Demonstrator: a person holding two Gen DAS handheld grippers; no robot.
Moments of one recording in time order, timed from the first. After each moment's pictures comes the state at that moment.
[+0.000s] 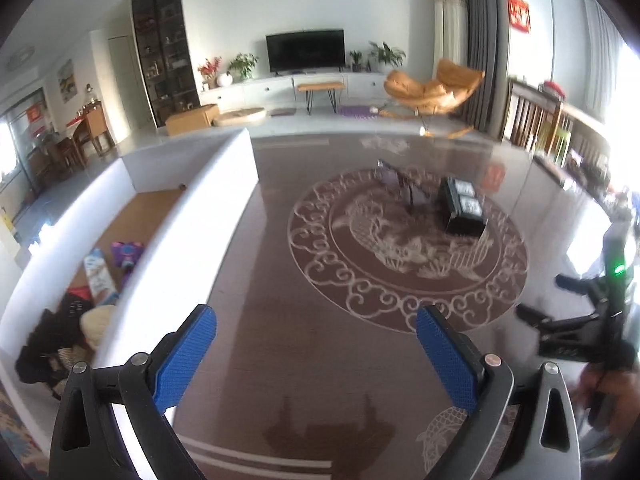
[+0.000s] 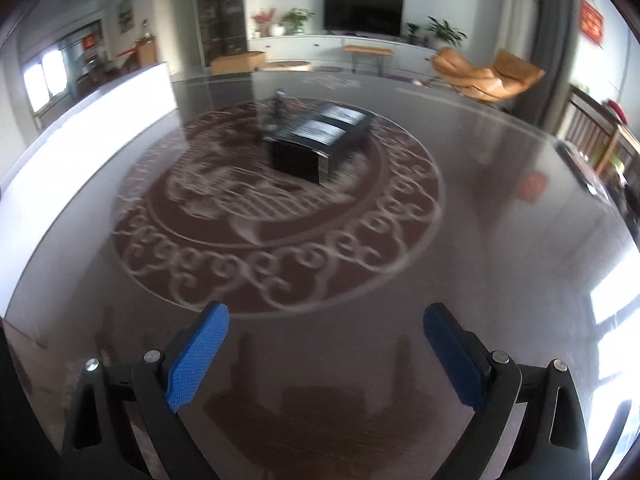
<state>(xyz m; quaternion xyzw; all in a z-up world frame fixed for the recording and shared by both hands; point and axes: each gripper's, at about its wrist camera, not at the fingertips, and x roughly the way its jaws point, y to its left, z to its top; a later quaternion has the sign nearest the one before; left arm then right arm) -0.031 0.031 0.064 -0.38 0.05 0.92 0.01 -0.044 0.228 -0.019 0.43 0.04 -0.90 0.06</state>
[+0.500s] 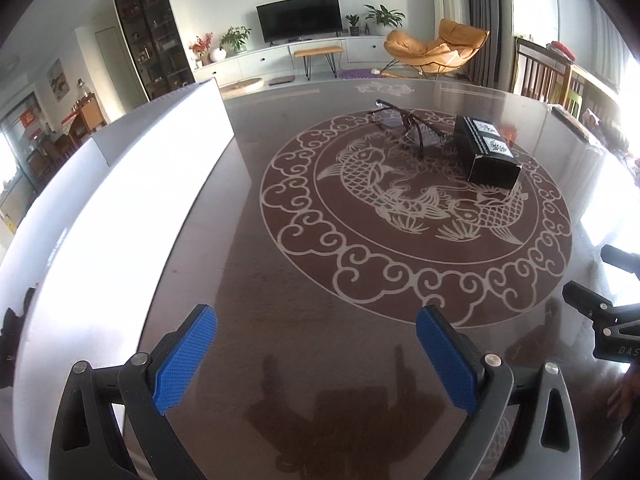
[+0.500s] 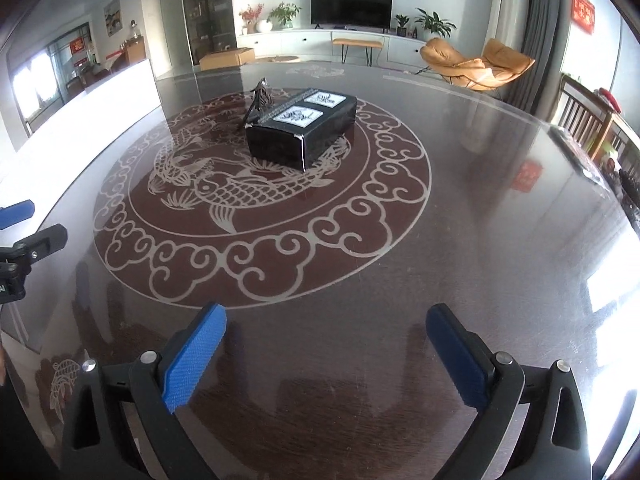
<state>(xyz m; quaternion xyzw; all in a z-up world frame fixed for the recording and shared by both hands) -0.069 0.056 0.001 -0.43 0.07 0.90 -0.01 -0.055 0.230 -0.032 0.44 0.03 -0.89 0.05</state>
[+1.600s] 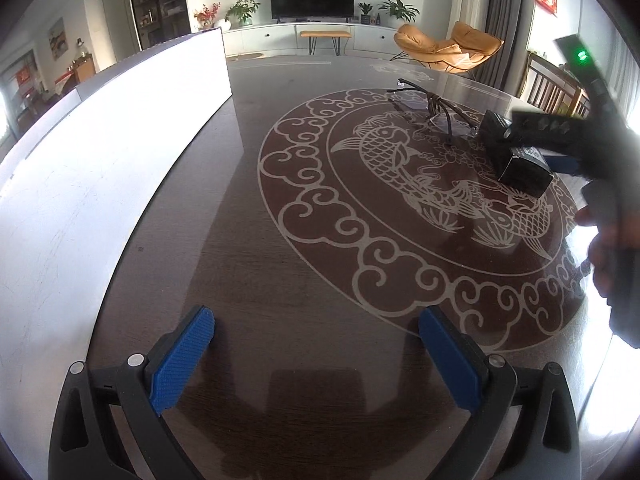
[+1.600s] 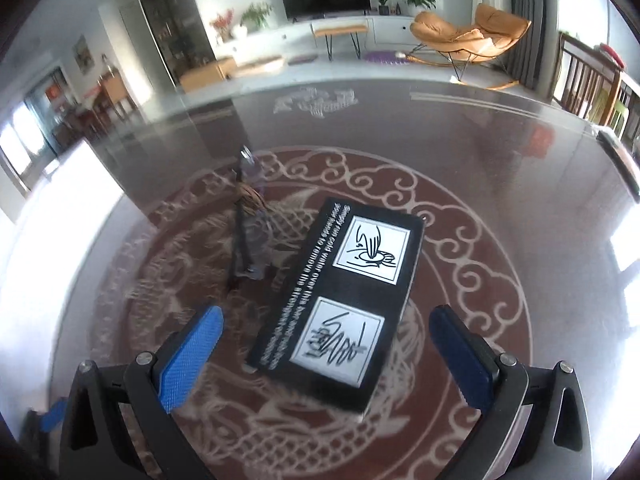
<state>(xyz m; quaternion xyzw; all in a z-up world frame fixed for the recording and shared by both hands) -0.097 0.033 -0.032 -0.46 0.01 0.89 0.01 -0.229 0.196 -0.022 0.47 -0.05 -0.88 0.03</state>
